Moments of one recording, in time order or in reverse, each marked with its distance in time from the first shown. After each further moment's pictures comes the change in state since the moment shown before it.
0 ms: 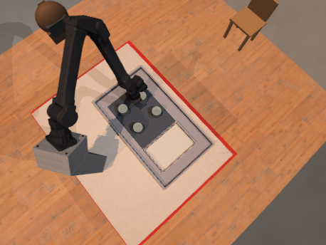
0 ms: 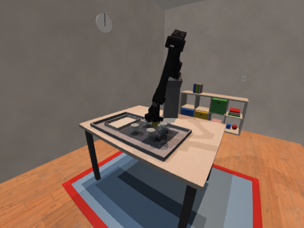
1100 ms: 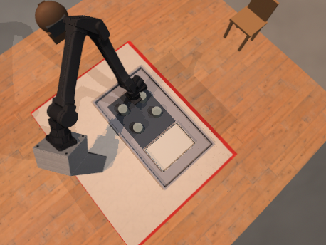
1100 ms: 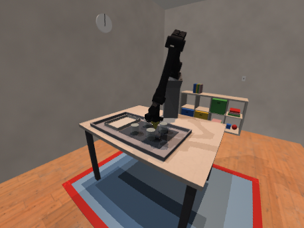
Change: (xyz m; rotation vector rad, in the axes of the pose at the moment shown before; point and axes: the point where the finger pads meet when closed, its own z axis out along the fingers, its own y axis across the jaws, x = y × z) arm 0.000 0.000 0.000 0.000 0.000 0.000
